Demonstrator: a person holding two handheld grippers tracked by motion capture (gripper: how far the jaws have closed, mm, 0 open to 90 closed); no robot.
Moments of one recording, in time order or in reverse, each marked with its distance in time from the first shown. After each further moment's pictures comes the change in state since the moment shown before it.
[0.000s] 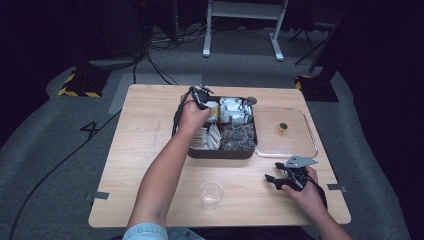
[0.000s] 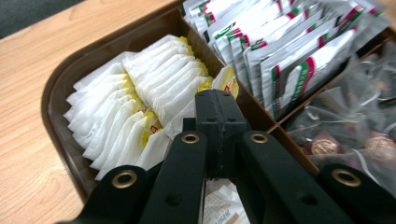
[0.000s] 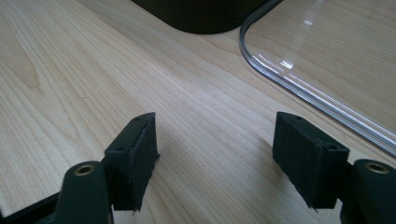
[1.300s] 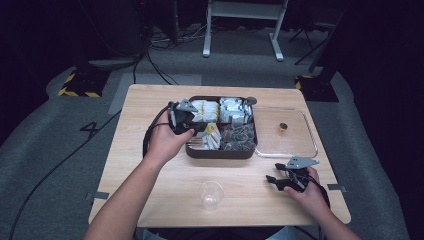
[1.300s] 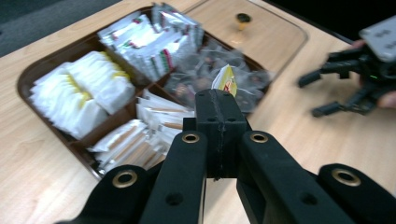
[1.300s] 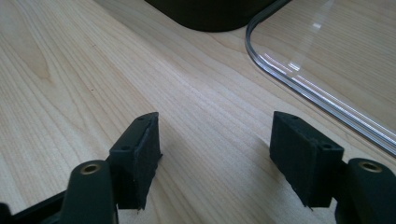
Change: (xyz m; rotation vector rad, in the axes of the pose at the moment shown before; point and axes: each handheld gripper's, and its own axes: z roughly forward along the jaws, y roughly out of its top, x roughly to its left) left arm -0.050 -0.067 -0.143 -0.165 -0.240 0.145; right arm -0.003 -0.002 -0.003 -0.004 0.030 -0.028
